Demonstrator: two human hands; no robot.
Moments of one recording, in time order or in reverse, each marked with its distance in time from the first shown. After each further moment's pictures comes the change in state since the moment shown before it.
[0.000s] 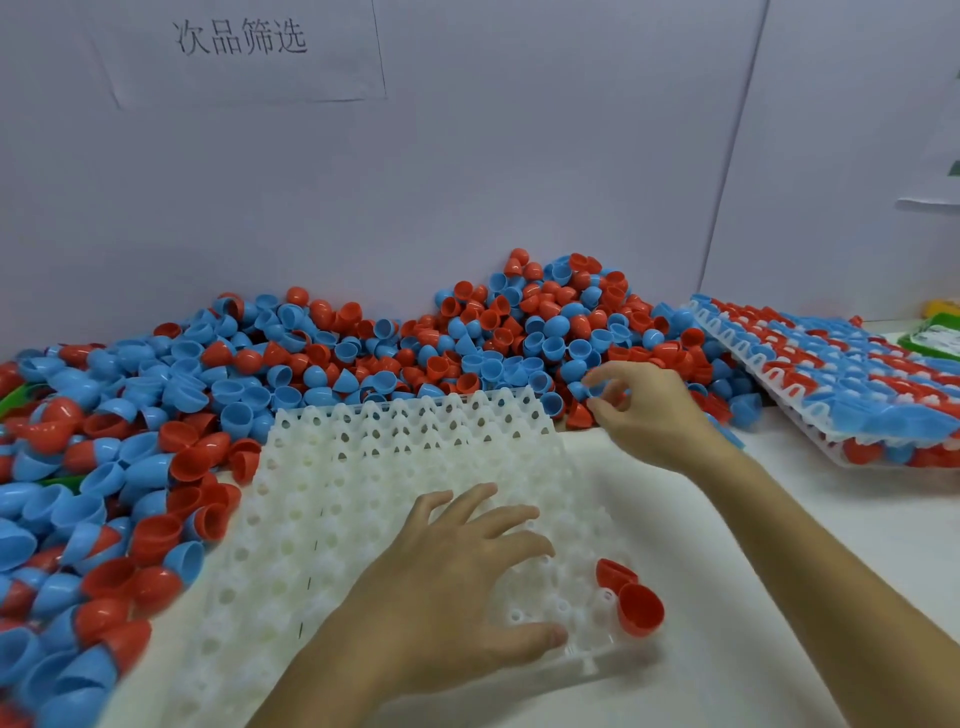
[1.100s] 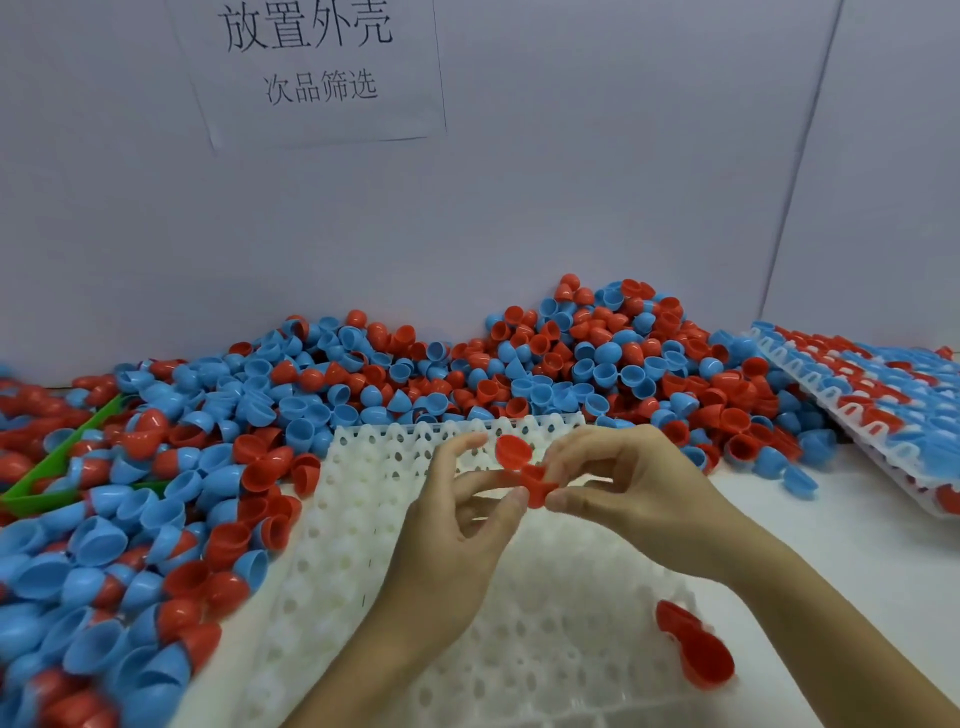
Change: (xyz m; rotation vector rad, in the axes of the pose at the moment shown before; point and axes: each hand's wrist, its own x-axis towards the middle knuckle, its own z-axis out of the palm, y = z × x) left_hand 0.003 -0.012 -0.012 -0.925 0.627 -0.238; right_hand -0.046 -0.063 0.017 0.662 -0.296 -0.345
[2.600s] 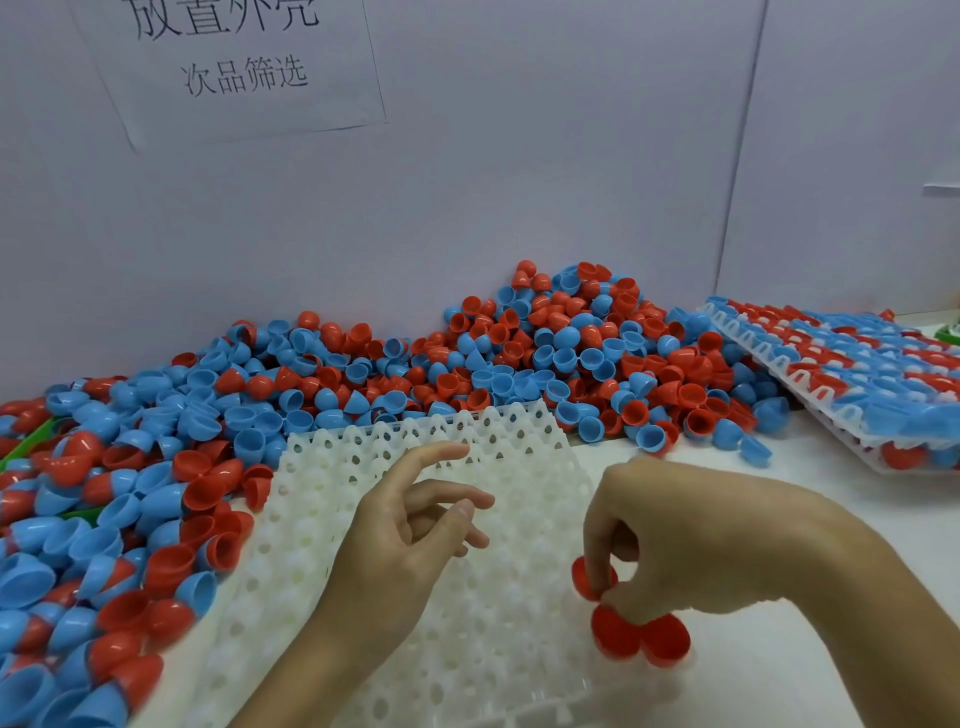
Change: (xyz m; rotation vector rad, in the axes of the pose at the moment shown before) left_hand 0.000 0.000 -0.006 -0.022 -0.072 0.005; right_hand -0.048 -0.042 -0.050 -0.744 -0.566 0.518
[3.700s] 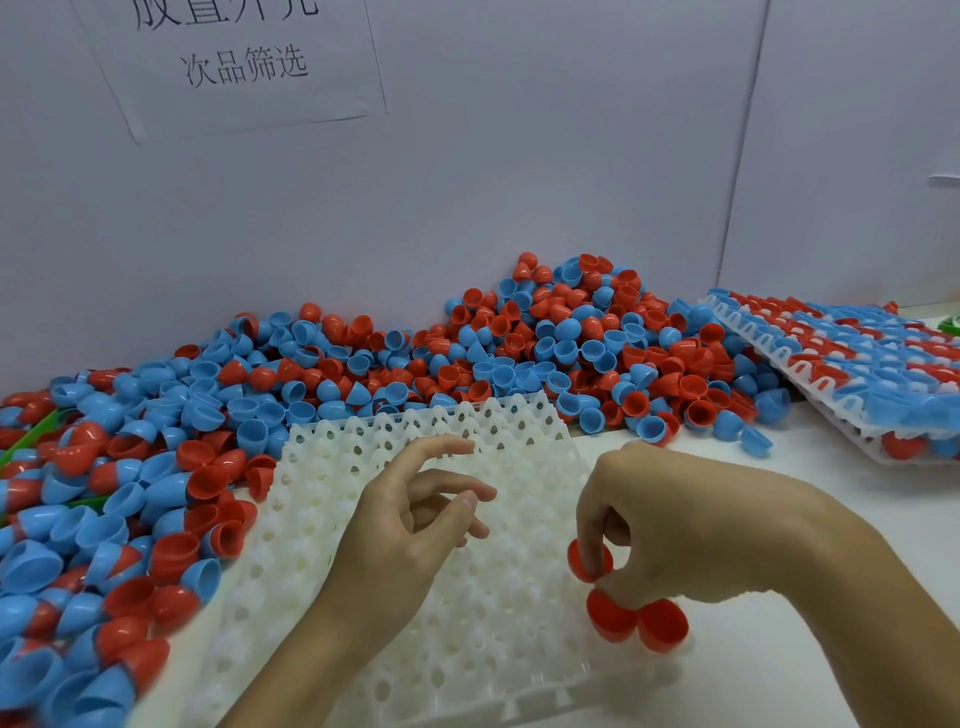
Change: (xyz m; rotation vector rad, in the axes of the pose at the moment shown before) left_hand -0.001 0.003 0.000 0.020 -0.019 -0.005; right_hand 0.014 -0.031 0.002 -0.027 0.128 0.002
